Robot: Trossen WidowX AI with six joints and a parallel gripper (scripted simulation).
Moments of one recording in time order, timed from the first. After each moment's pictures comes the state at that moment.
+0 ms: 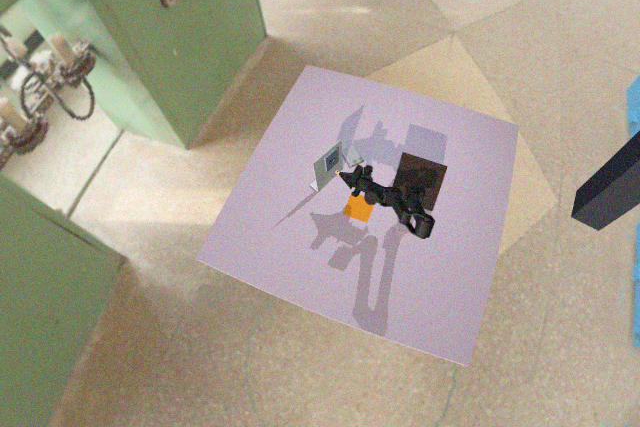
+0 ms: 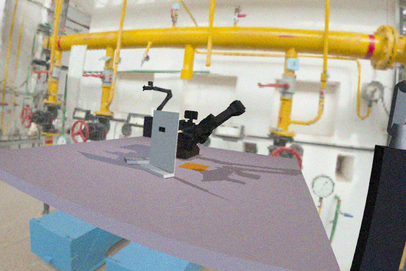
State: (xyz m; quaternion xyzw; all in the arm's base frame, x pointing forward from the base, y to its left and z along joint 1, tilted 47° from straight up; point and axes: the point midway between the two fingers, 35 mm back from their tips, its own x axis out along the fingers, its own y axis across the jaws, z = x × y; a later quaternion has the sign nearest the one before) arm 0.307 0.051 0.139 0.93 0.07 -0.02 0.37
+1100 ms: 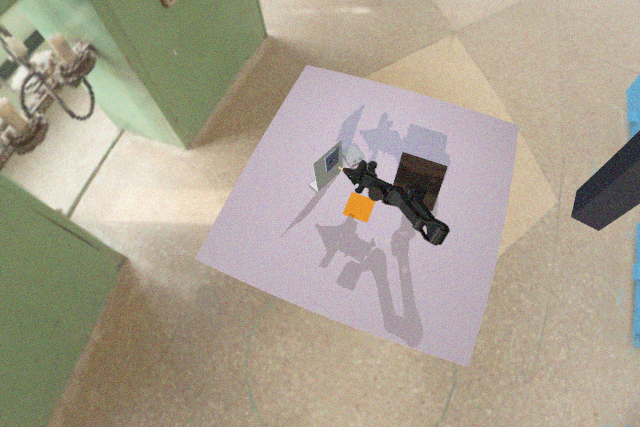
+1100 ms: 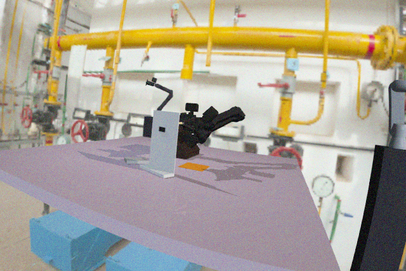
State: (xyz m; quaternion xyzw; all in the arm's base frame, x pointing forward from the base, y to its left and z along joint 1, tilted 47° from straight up) arm 0.298 0.019 0.159 0.93 0.07 -0.03 0.37
